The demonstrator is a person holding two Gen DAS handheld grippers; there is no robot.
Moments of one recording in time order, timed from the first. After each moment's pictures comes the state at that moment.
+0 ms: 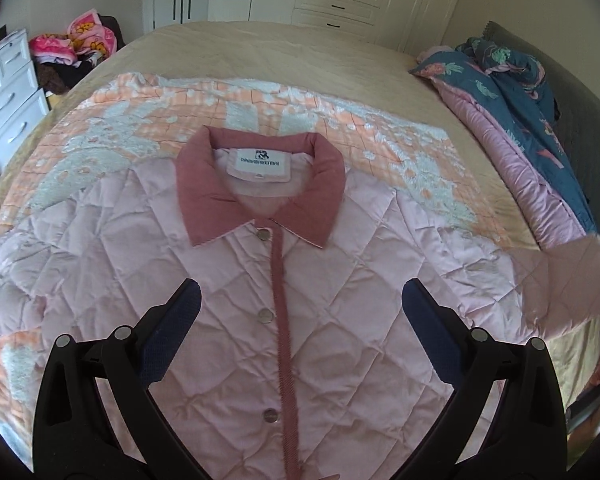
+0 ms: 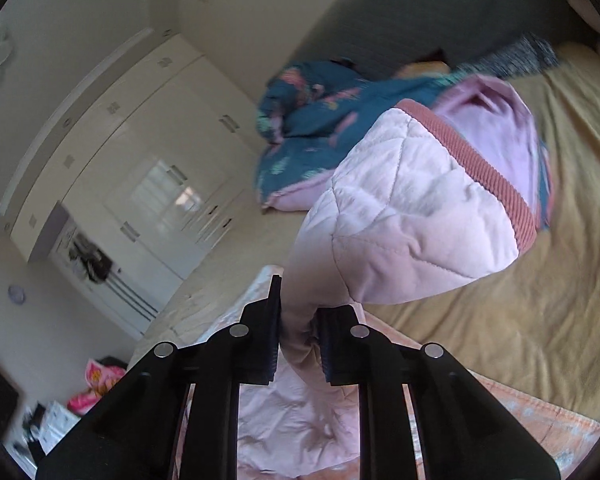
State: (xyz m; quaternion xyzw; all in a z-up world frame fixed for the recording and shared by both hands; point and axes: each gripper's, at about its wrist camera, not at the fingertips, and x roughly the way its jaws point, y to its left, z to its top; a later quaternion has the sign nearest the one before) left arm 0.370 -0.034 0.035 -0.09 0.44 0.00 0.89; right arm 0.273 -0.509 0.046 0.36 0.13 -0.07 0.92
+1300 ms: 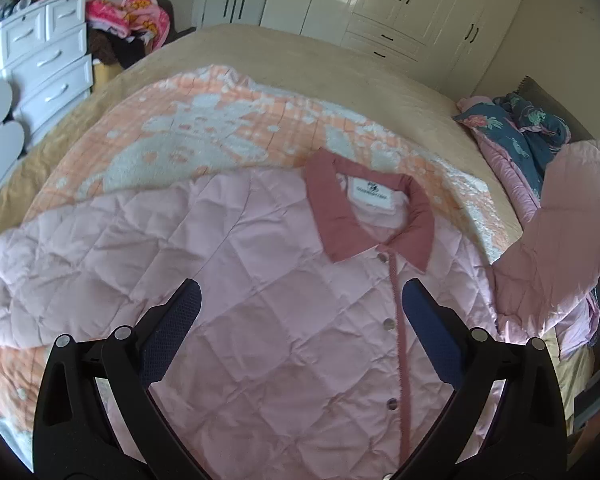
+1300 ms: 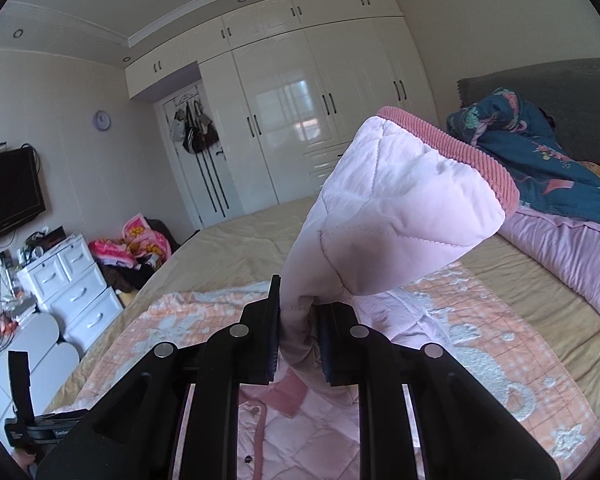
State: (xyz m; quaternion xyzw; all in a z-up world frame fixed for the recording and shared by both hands) left arm 0.329 0.125 0.037 -0.17 0.41 0.04 0.89; right arm 0.349 -0.195 0.160 0.12 0.17 0.14 0.97
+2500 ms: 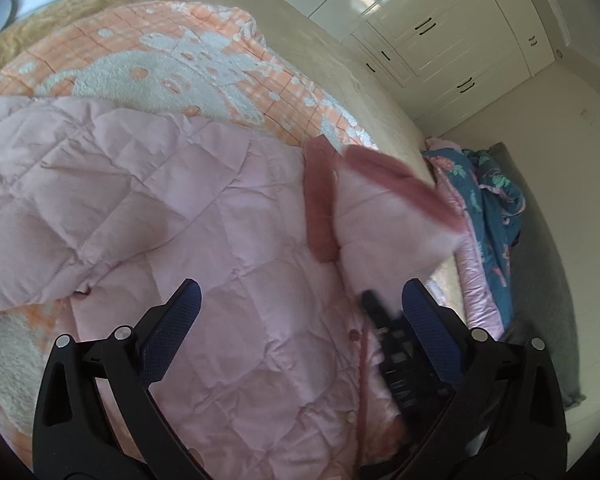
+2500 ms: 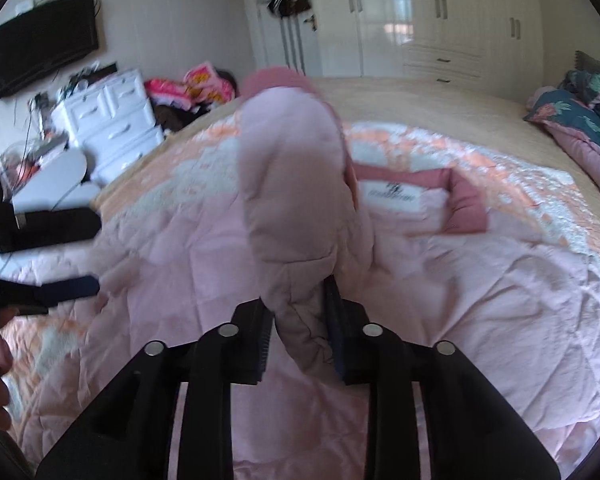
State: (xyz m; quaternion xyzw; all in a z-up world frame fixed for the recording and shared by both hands) left arm 0.332 0.184 -0.019 -0.37 0.39 -0.04 0.84; right arm 0.363 0.022 -0.021 -0.05 0.35 0.28 0.89
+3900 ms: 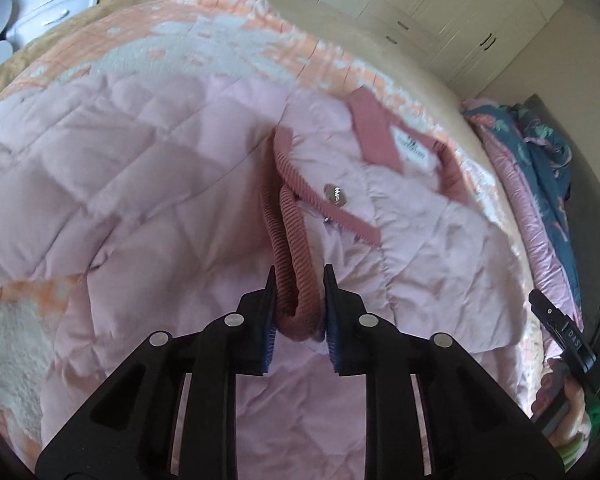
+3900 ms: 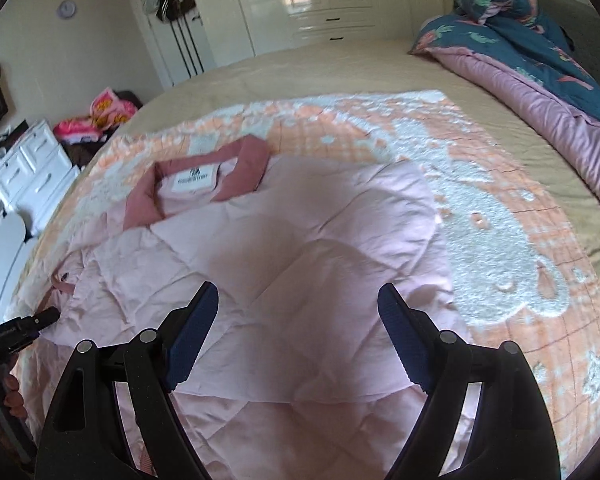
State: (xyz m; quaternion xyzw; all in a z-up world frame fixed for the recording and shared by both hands) left arm 0.324 0.160 -0.070 -0.26 0.44 0.02 0.86; right arm 0.383 -0.181 -0.016 0.05 0.41 0.13 0.90
